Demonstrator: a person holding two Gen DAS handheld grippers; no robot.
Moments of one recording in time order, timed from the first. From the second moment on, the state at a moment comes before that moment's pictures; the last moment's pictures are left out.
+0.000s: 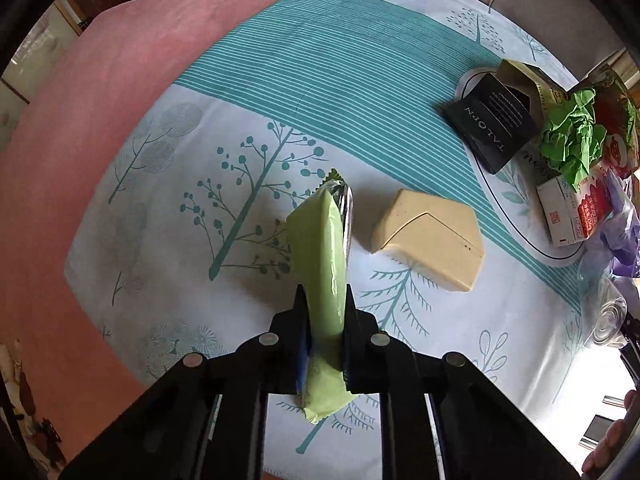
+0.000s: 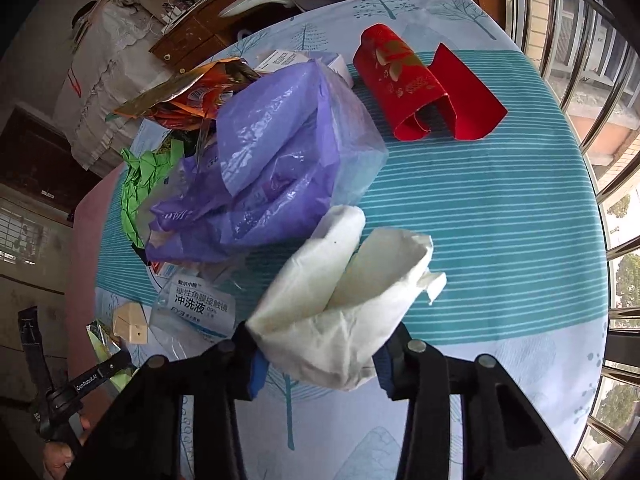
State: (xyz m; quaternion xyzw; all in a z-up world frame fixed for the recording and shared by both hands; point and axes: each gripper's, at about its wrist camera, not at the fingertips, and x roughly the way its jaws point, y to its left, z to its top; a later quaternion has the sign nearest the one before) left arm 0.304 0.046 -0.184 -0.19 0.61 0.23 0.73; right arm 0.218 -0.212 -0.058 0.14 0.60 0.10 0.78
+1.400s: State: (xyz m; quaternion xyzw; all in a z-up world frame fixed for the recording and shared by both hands) left arm 0.063 0.012 -0.090 -0.07 0.57 -0.20 0.79; right arm -0.148 -0.089 -0.026 0.19 0.56 -0.02 0.81
